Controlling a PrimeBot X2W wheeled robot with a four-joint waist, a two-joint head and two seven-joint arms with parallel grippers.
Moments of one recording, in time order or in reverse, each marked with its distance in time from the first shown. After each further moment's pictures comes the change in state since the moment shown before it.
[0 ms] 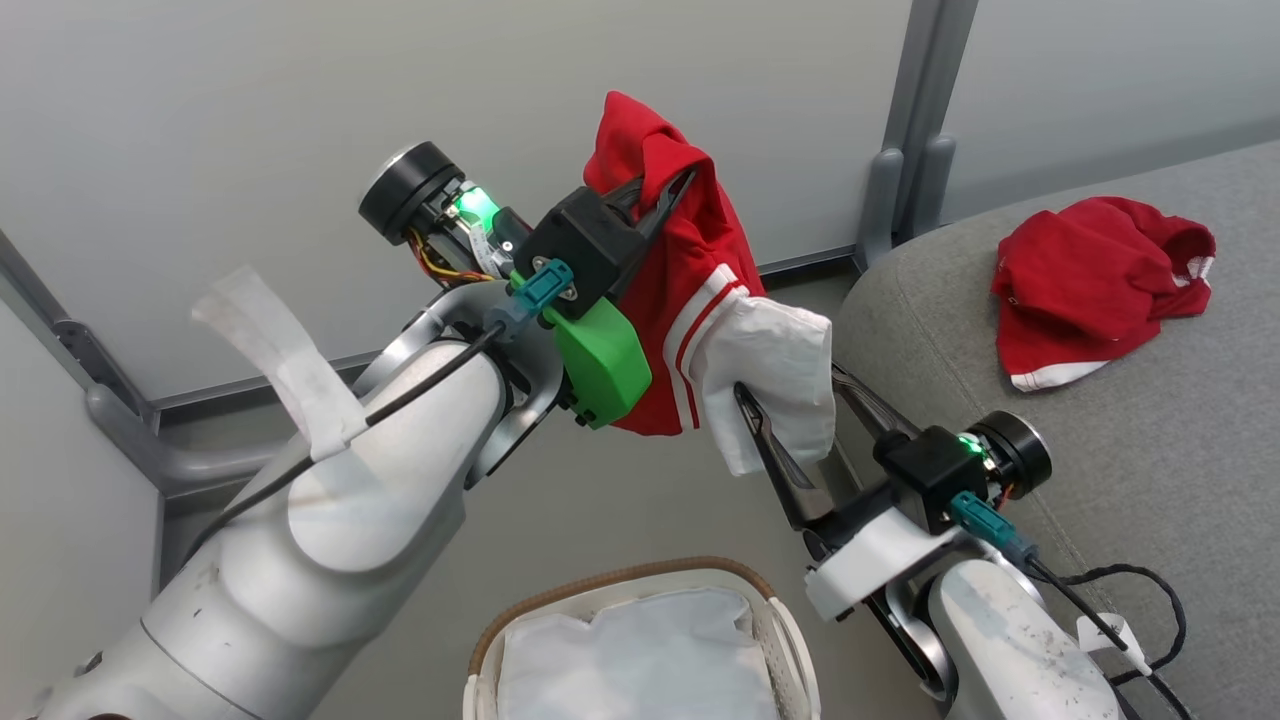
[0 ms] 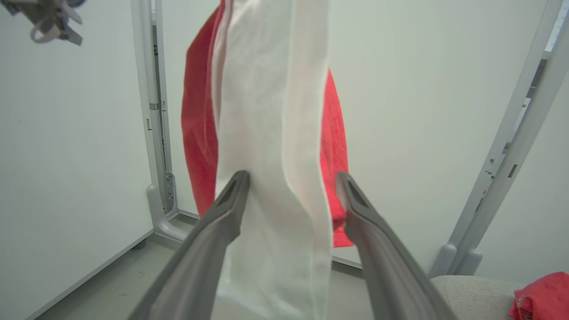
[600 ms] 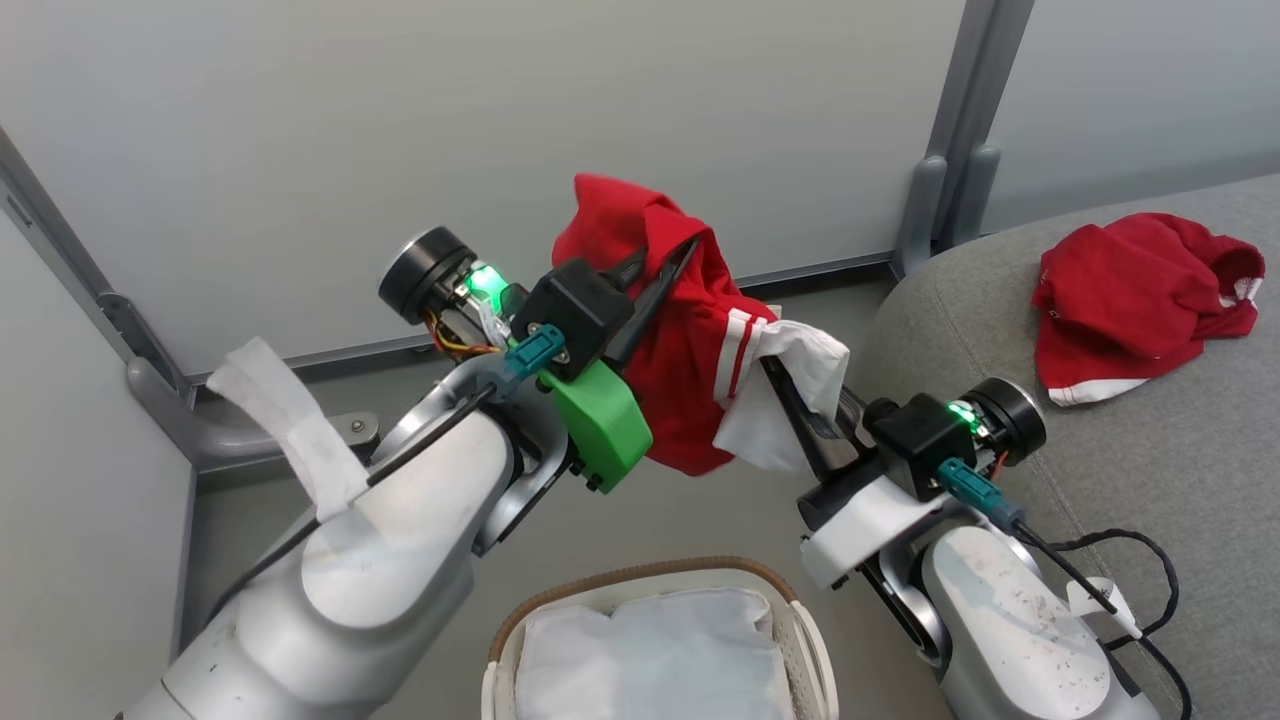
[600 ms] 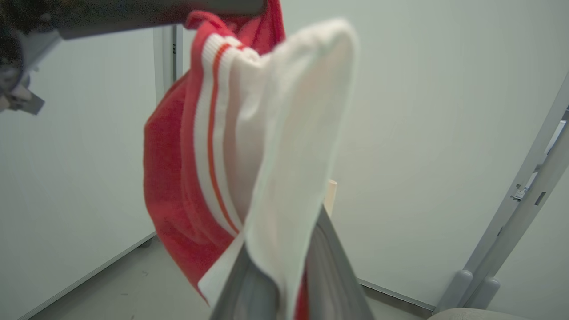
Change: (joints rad) left arm 0.099 0.002 -0.018 -0.025 -0.061 0.028 -0.030; right arm -0.077 0.000 0.013 0.060 -0.009 0.000 0.000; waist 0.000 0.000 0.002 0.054
